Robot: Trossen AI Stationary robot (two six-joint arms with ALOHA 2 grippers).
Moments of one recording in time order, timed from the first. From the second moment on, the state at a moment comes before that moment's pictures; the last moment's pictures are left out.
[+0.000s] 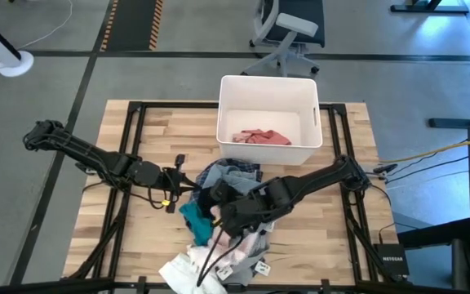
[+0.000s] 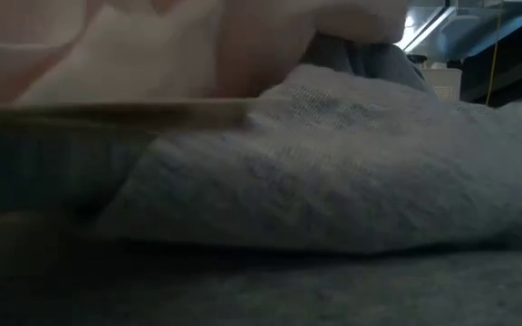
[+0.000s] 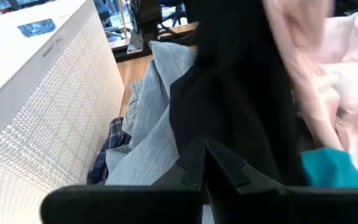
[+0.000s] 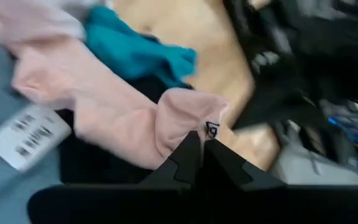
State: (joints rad) left arm -0.33 0.97 0.61 -0.02 -0.30 0.08; right arm 0.41 2.12 2.34 -1.19 0.39 -0.71
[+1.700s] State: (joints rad) left arm -0.33 0.97 0.61 -0.05 -0.29 -0.05; right arm -0.44 1.79 2.04 -1.40 0.57 -0.39
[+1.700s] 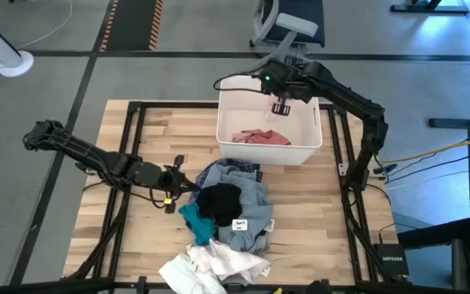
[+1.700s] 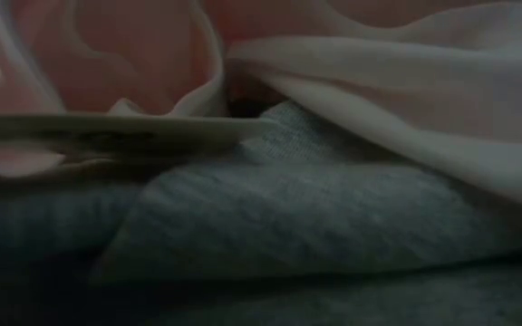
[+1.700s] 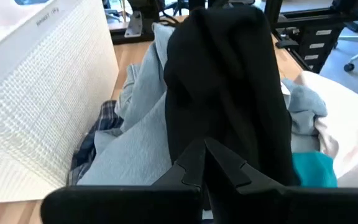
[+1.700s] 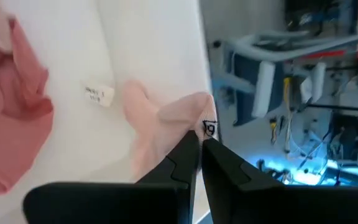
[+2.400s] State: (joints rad) left arm -0.33 0.97 0.61 -0.04 -0.29 -0.03; right arm -0.43 1.79 2.13 -1.52 0.36 -0.37
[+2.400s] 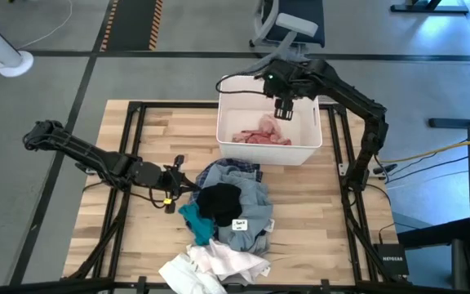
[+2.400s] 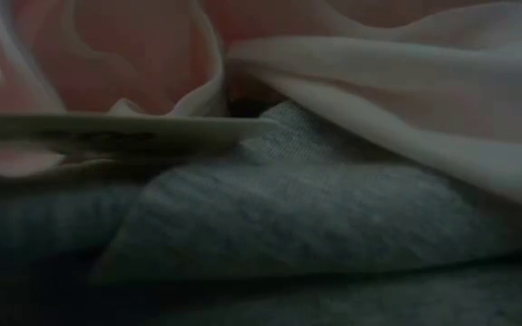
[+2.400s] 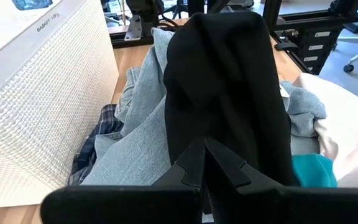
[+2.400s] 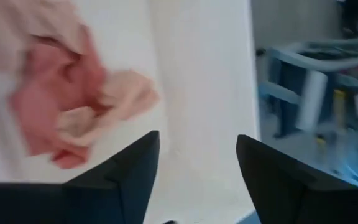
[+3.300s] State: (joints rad) left arm -0.38 0.97 0.61 0.00 -0.29 0.00; right arm 0.58 1.72 1.56 -1.12 0.45 -0.17
